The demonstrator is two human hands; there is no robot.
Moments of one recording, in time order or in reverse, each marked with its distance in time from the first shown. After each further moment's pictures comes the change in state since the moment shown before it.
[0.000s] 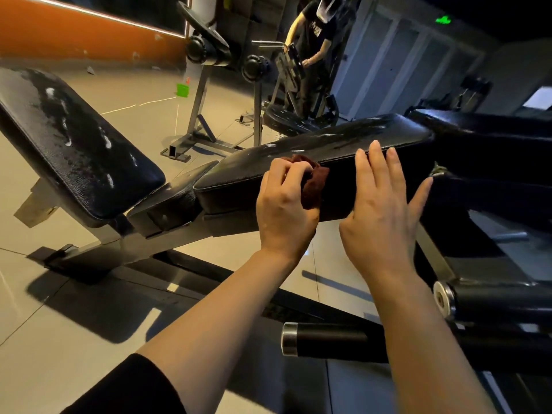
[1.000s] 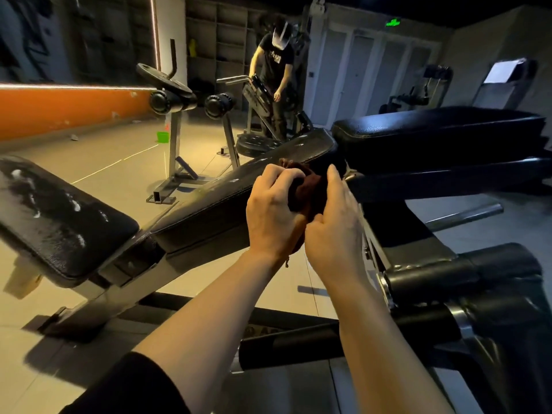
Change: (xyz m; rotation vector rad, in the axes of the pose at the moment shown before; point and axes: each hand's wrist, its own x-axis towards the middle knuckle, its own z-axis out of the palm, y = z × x) left_hand 0.018 0.069 0.038 -0.033 -0.159 0.208; right_hand -0.006 0.040 -0.029 0.695 -0.034 0.294
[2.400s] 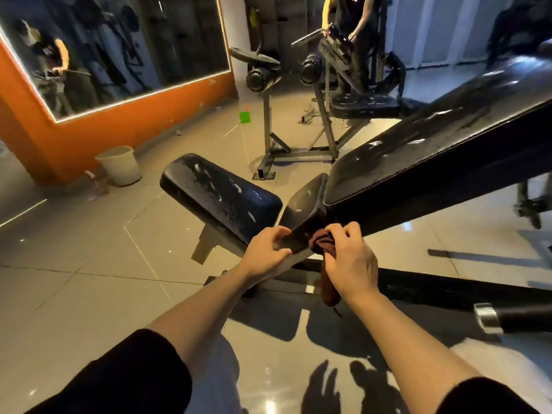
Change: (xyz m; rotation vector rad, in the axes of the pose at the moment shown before) left_hand -0.058 -0.223 -0.262 0.119 -0.832 -0.622; right_hand -0.096 -0.064 0.255 -0.157 -0.165 -0.118
